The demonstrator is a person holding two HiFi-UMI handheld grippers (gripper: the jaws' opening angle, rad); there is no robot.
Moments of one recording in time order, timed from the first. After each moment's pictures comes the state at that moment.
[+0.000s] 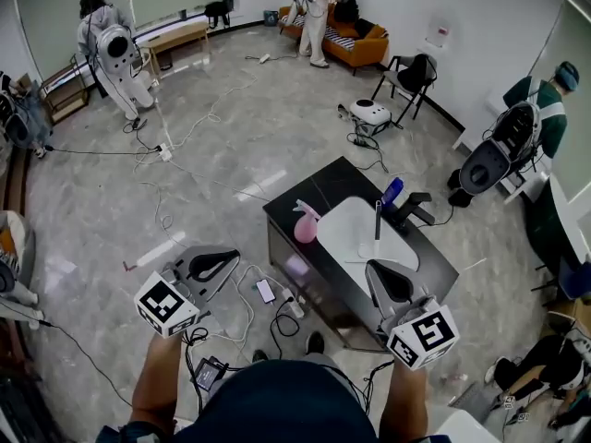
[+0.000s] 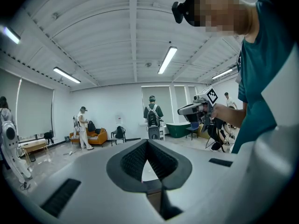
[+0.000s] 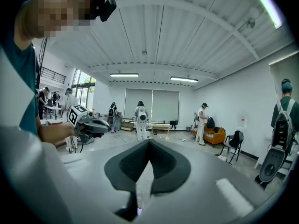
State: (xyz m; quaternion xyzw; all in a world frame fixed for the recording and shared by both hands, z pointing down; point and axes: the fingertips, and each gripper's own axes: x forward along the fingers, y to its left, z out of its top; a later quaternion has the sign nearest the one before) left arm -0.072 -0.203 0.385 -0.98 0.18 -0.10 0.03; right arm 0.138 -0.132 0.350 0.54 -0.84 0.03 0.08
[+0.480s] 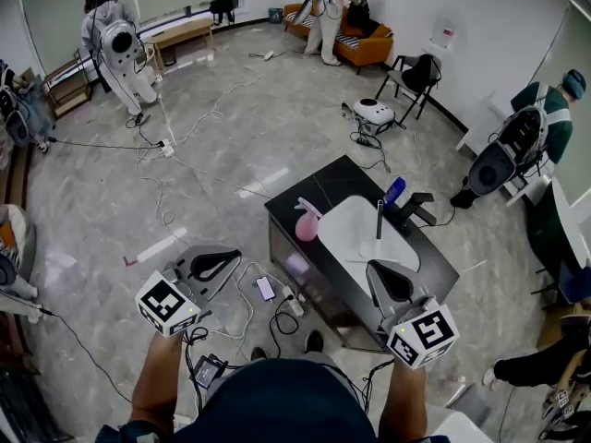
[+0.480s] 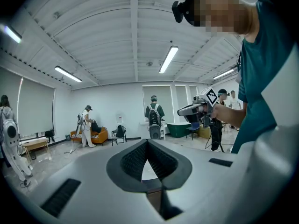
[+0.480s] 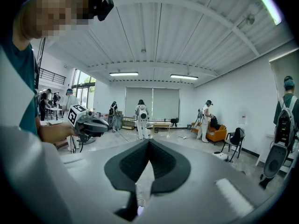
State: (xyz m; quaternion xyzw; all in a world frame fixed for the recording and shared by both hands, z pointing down) left arm -0.073 -0.200 0.394 -0.98 0.19 -0.10 0.02; right arm 0.141 -0.134 0.360 0.54 -0.84 0.04 0.08
